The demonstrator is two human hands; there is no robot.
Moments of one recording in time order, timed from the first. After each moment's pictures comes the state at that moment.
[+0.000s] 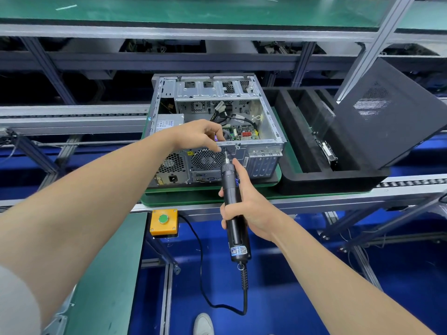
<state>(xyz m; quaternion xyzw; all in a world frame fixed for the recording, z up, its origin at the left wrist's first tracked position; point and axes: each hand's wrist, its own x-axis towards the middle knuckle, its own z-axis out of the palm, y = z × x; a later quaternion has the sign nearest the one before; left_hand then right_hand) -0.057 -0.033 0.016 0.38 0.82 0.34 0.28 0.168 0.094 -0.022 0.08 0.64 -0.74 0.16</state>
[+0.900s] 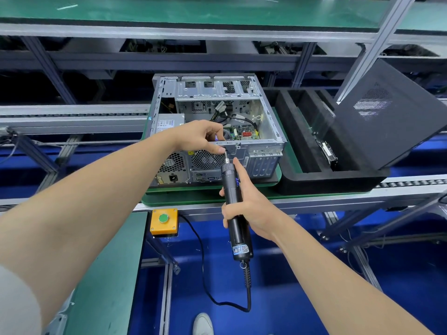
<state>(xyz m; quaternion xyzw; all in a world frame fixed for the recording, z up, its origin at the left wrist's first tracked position) -0.059 -0.035 0.011 0.41 0.83 0.30 0.24 0.167 0.095 -0.026 0.09 0.67 -0.72 0.15</state>
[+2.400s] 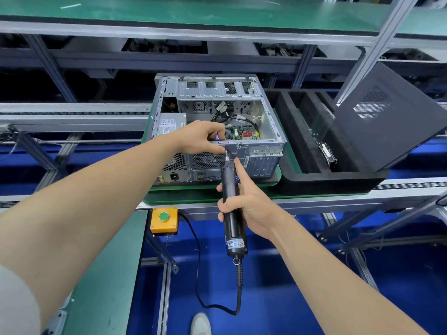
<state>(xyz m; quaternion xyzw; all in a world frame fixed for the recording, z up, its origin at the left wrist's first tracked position) -0.050 -0.036 0.009 0.43 0.86 0.23 0.13 0.167 0.088 -0.021 0.10 0.58 -0.79 0.15</state>
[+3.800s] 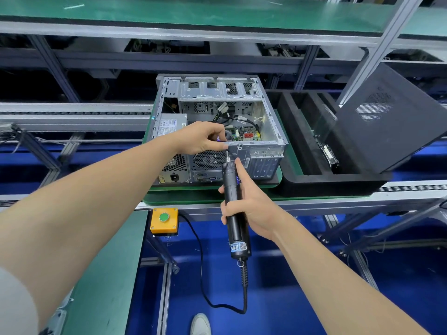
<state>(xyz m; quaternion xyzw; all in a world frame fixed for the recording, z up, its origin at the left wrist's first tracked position) -0.058 -0.036 0.003 0.43 0.85 0.27 0.15 0.164 0.095 -0.026 0.09 0.63 -0.76 0.15</state>
